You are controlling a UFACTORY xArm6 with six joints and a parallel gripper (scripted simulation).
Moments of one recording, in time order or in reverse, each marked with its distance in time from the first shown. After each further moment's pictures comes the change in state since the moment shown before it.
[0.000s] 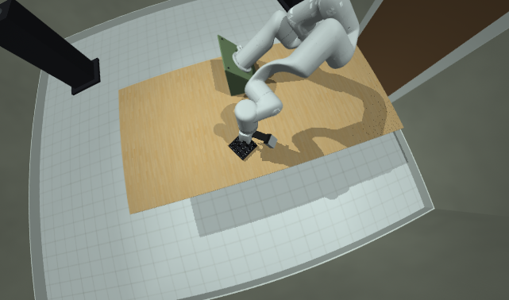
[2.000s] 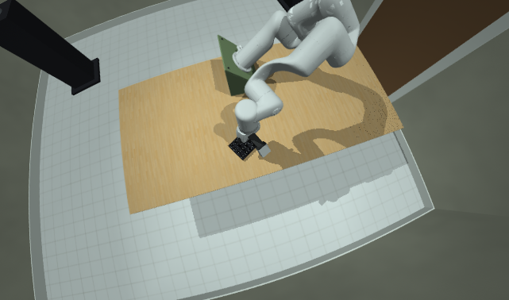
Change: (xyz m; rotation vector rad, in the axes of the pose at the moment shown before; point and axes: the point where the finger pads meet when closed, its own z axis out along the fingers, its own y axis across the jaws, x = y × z) arm 0.000 0.000 -0.005 0.004 -0.009 0.464
